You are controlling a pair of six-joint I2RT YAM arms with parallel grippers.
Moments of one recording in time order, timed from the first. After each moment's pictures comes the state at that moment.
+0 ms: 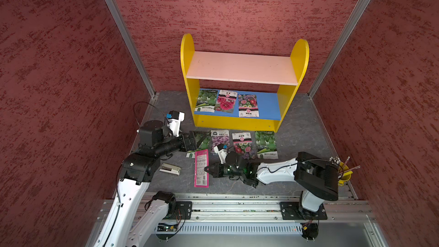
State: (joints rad) left arm -0.19 0.75 1.02 -0.78 0.57 -0.45; right arm 1.17 1.76 0.79 0.57 -0.19 1.10
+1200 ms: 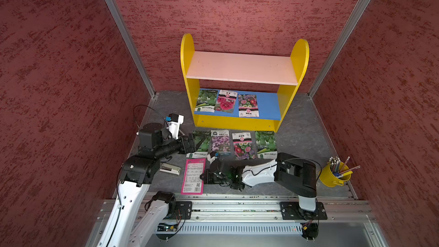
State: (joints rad) left arm -0.17 0.72 0.98 -0.79 0.60 -0.45; right arm 1.24 1.95 0.96 0.35 -0.08 1.18
